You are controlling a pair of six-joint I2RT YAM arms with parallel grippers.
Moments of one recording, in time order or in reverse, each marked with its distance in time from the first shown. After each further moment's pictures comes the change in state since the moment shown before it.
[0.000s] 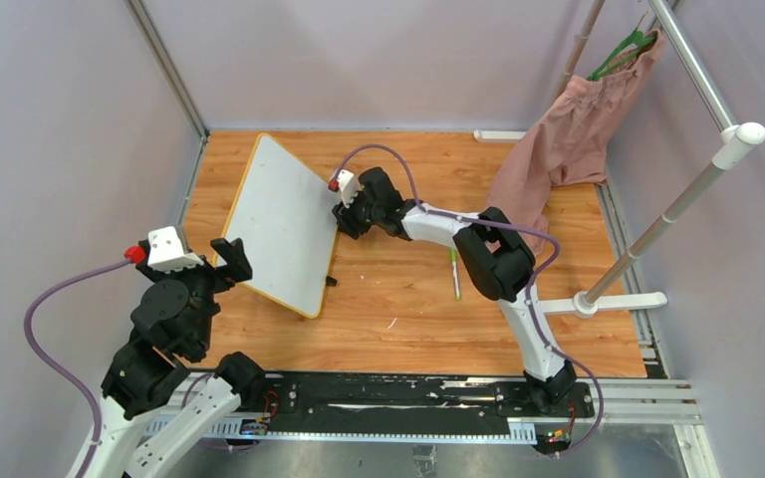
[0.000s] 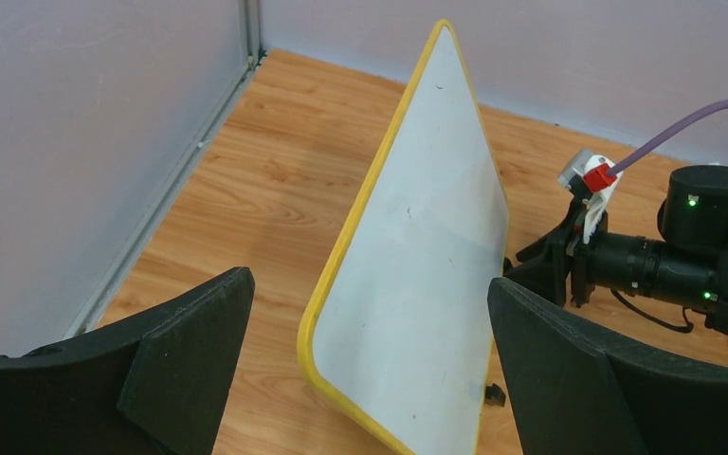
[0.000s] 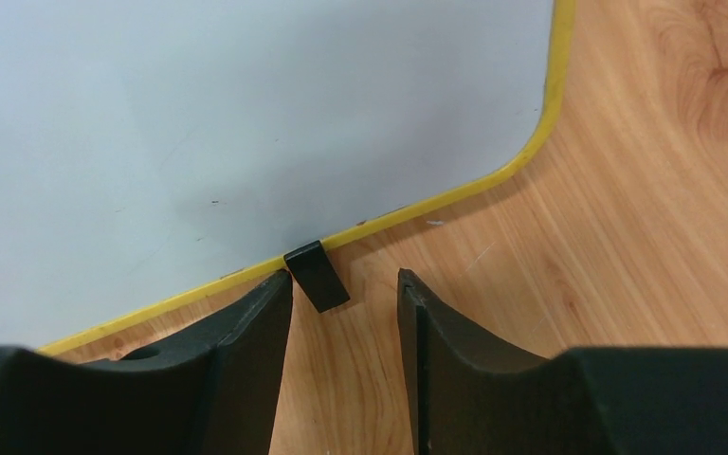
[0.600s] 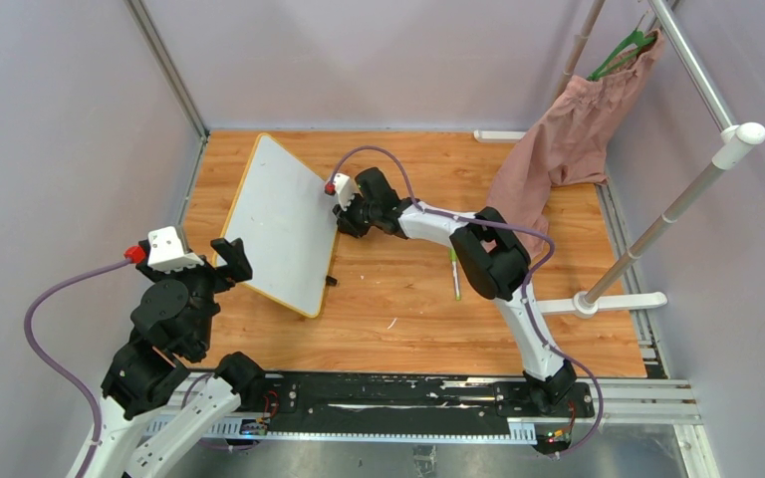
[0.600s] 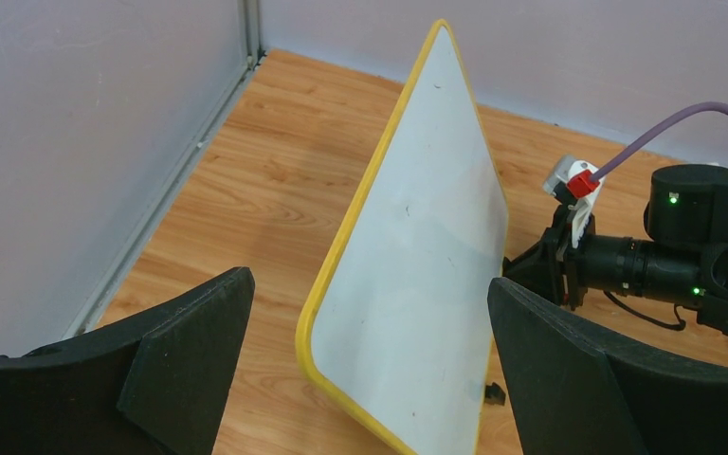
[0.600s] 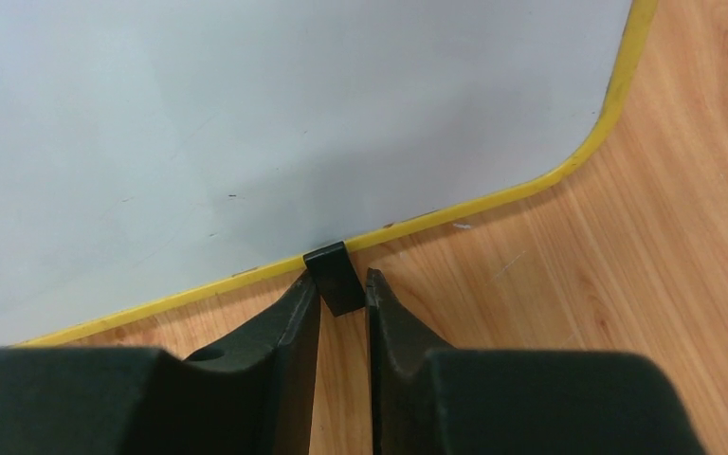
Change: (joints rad) left arm 0.000 0.000 0.000 0.001 0.000 0.000; right arm 0.000 0.043 0.067 -0.088 -0.040 -0.041
